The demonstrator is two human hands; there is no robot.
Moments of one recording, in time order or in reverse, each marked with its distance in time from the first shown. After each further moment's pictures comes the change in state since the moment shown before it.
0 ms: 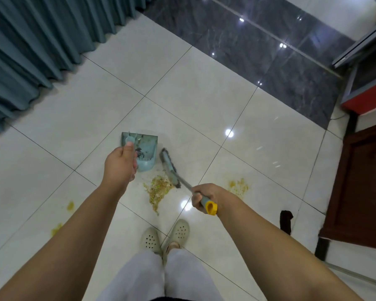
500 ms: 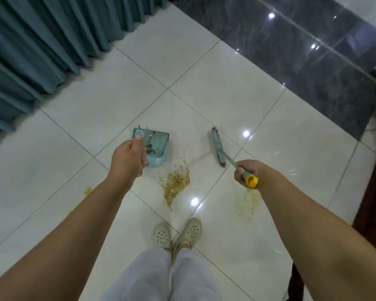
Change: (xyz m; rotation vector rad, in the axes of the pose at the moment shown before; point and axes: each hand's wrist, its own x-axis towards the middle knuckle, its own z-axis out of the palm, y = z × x) left_hand 0.033 -0.011 -0.049 -0.011 0.055 -0.048; right_hand 0.035 -0.089 -0.012 0.048 0.077 -0.202
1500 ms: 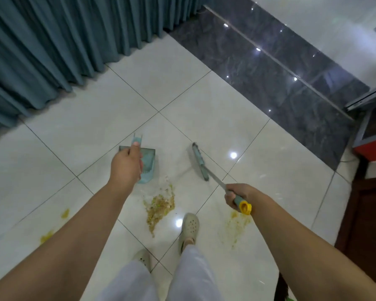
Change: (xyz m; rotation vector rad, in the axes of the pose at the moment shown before) left_hand 0.042 0.058 0.042 0.002 0.087 0.028; right_hand -0.026 -0.057 0.012 -0.234 0.056 0.074
